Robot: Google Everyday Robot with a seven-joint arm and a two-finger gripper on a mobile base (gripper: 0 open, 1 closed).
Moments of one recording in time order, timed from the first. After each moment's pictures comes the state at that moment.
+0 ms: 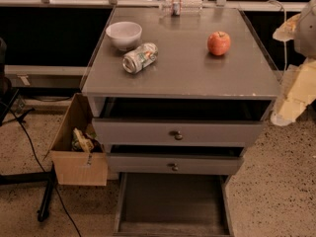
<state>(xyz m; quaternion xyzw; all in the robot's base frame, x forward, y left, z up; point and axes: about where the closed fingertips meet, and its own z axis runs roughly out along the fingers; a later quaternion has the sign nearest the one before) 0.438 -0.212 0.991 -0.60 0.78 -0.05 0.18</state>
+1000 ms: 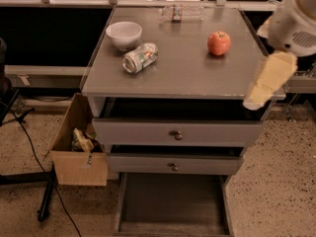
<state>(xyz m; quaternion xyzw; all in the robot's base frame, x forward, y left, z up) 0.483 -0.201 0.977 -0.57 0.80 -0.04 0.20</state>
